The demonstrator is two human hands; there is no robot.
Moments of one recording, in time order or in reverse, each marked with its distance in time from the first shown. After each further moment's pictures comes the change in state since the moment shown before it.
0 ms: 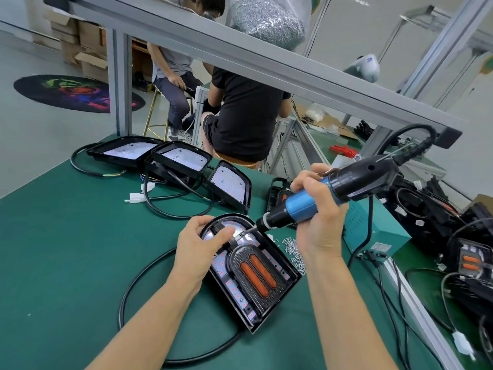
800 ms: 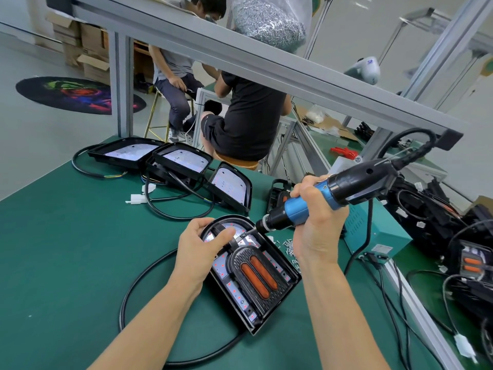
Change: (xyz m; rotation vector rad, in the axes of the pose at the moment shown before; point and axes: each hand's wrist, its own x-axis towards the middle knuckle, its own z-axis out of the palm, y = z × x) left_hand 0.001 -0.002 0.000 0.006 0.000 -0.033; right_hand -0.005 0.003 0.004 -0.001 0.011 -0.017
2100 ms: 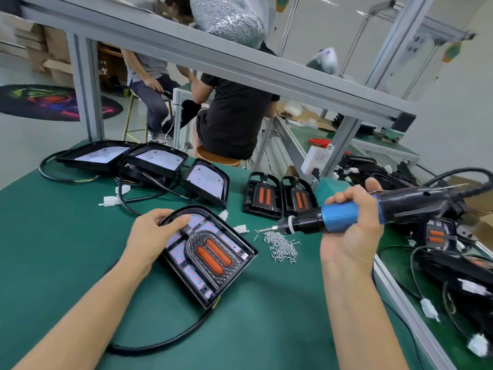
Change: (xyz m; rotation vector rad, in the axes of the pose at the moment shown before) left_hand 0.027 0.011 -0.032 0.302 -0.027 0.035; right_hand -0.009 -0.047 -0.064 0.284 0.373 -0.086
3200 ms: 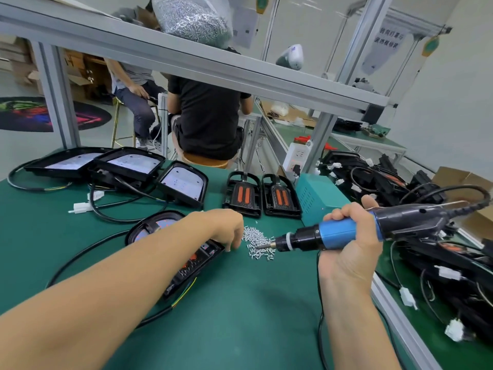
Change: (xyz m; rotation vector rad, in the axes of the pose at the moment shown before) left_hand 0.013 0.070 0.144 1.281 -1.009 0.339; right_hand 0.008 -0.026 -0.052 -0.014 0.107 -0.010
